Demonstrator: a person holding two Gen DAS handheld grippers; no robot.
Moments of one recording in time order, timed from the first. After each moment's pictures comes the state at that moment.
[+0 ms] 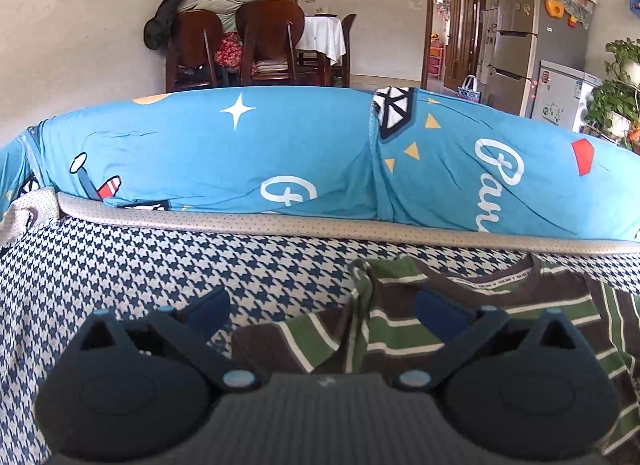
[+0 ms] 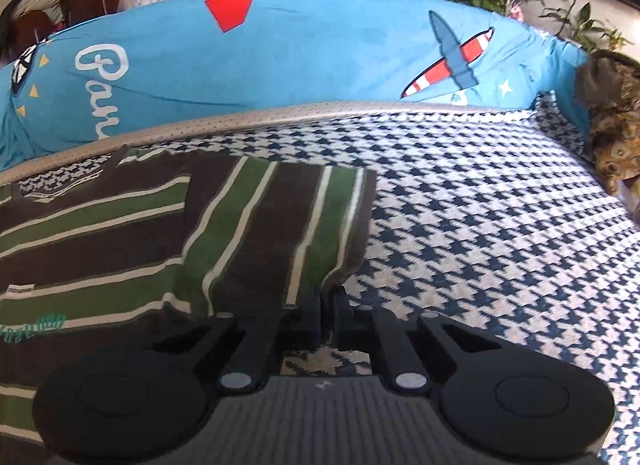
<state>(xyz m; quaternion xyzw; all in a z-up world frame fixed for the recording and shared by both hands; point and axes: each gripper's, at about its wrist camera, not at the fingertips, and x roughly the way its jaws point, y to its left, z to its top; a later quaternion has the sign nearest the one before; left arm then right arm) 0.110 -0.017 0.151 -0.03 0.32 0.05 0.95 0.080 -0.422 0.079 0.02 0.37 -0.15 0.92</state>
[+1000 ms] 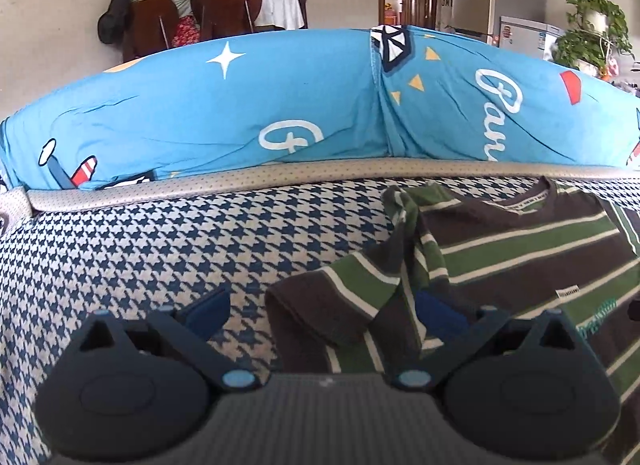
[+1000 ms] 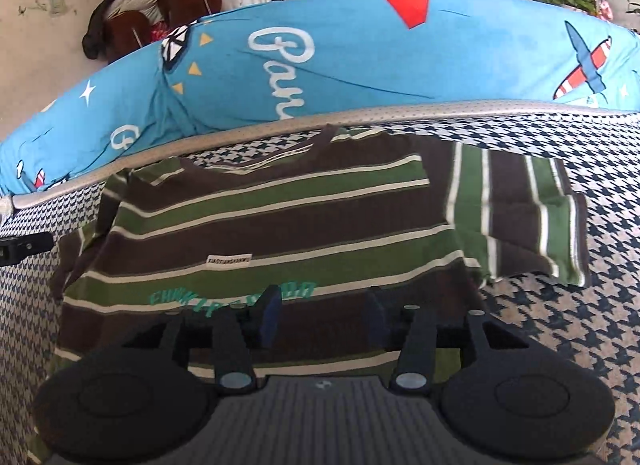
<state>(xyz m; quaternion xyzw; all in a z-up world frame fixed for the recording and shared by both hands) 0.114 0.024 0.095 0.03 0.35 -0.03 0.94 0.069 -0.293 0.084 0.07 0.38 0.04 0.92</state>
